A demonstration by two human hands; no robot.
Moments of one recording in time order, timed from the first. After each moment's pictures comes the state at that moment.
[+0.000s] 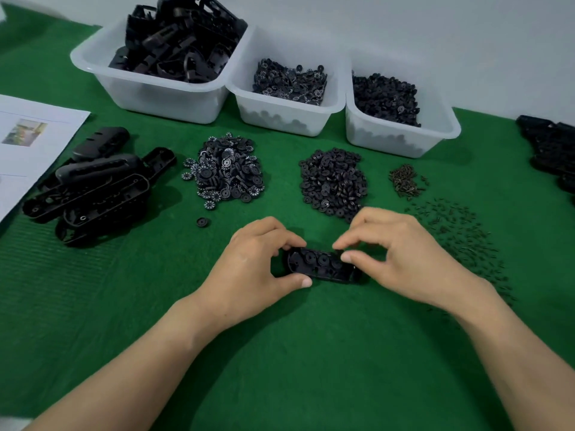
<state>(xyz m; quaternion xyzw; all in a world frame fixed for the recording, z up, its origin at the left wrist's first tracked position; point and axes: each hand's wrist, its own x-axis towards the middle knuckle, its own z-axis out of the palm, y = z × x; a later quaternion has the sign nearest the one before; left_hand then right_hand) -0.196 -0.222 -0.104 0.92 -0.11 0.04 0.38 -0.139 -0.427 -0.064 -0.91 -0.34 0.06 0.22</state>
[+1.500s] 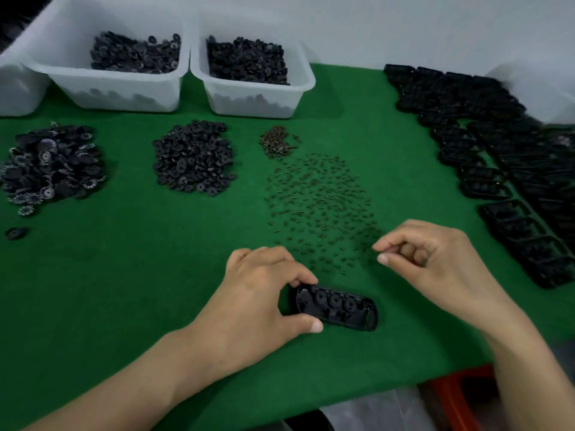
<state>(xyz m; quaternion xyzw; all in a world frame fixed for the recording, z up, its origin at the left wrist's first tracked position) -0.223 -0.357 -0.102 0.88 -0.26 -0.07 0.38 -0.217 -0.600 -0.071 -0.94 -0.08 -0.01 0.33</state>
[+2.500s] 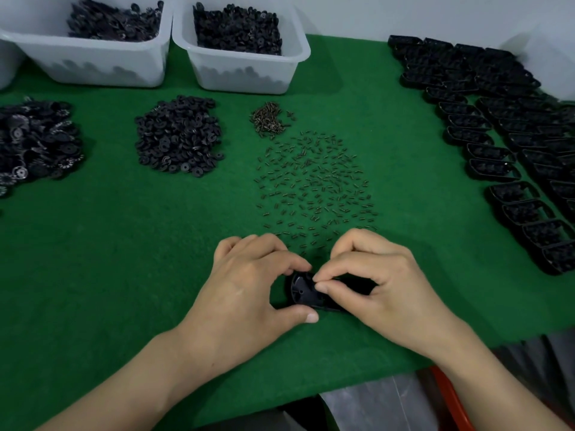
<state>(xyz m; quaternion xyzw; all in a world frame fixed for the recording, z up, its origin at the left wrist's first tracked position) -0.230 -0.370 -0.105 0.90 -0.24 -0.05 0.35 -0.237 -0.560 -0.090 -0.90 -0.22 -0.03 0.36</state>
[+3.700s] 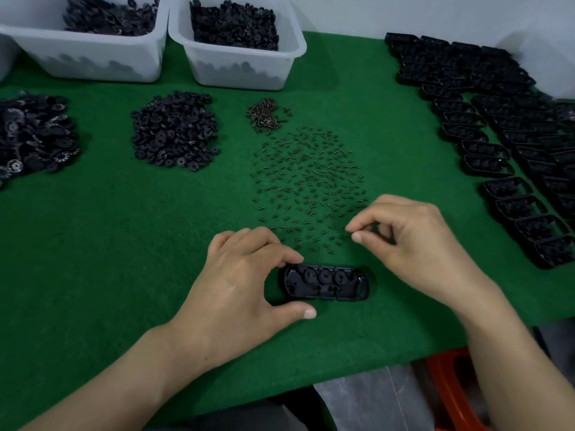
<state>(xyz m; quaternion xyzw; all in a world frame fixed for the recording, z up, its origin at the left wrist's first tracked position) -0.234 -0.369 -0.105 0.90 -0.24 -0.04 0.35 -0.213 -0.589 -0.072 -0.96 -0.12 -0.01 0.26</state>
